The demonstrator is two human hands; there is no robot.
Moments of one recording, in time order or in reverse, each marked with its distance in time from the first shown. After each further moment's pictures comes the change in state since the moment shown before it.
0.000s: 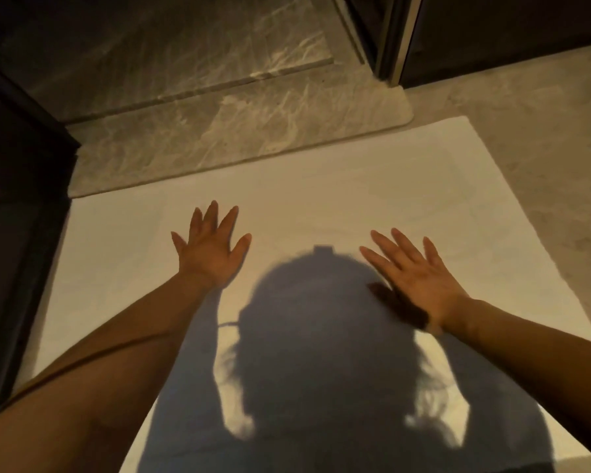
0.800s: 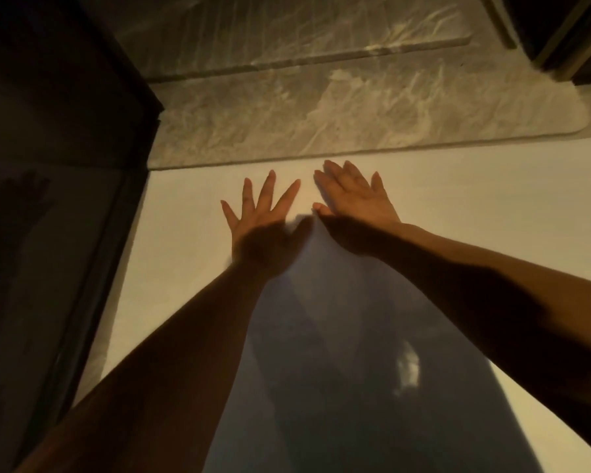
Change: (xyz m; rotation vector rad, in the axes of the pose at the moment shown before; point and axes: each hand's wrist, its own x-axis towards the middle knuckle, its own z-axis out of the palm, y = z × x) left_hand 0.054 -0.083 0.007 -0.048 0.254 0.066; right_hand 0.234 -0.182 -0.032 0.076 0.213 -0.104
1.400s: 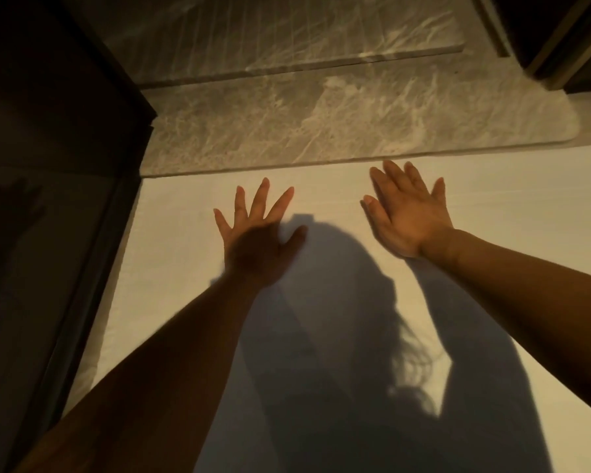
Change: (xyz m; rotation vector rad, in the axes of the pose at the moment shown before) left_hand 0.002 -0.003 0.001 0.027 -0.030 0.010; right_hand -0.025 0.063 -0.020 -0.085 0.007 0.191
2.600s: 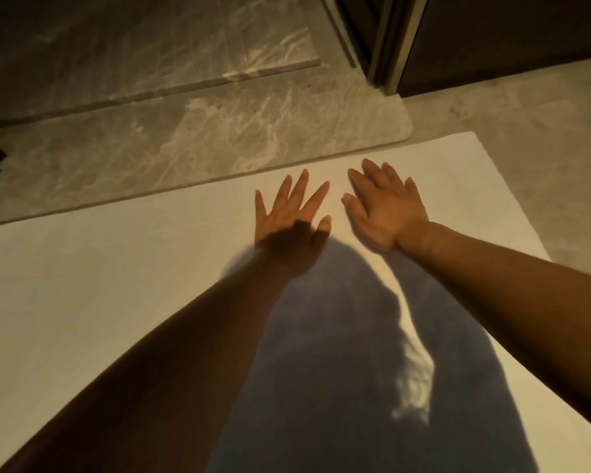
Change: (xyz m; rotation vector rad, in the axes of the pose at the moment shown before) left_hand 0.041 0.228 0.021 -0.074 -0.086 0.299; right_hand -0.043 0.154 -0.031 0.034 0.008 0.158
